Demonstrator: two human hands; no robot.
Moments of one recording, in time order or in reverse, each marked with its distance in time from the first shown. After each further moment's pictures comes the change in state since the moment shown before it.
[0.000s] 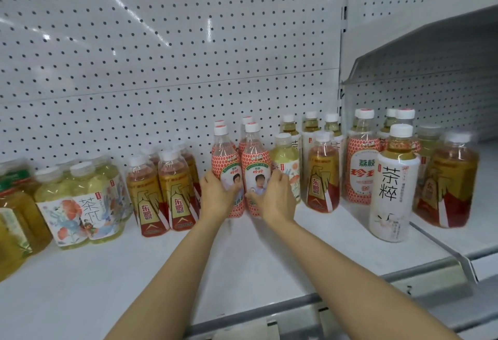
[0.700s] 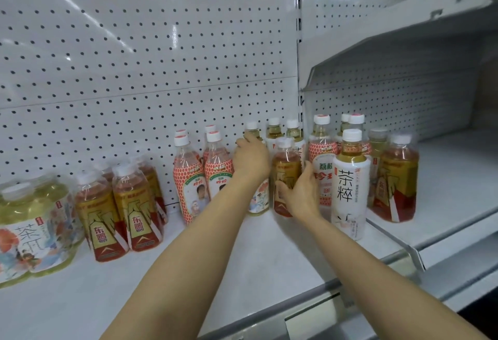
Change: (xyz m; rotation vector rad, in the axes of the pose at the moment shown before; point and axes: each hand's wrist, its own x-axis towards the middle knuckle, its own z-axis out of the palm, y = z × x) left_hand 0.008 0.147 0.083 0.486 -0.174 0.372; right_hand 0.041 0.093 -0.070 0.187 0.190 0.067
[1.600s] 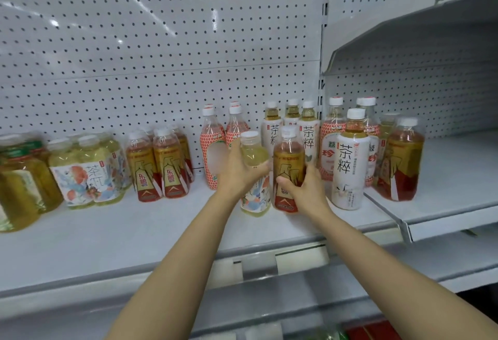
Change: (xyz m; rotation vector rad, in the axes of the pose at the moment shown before) left_hand -0.132 -0.053 -0.019 -0.512 0.154 -0.100; right_hand -0.071 0.000 -0.047 0.254 -0.341 -0.077
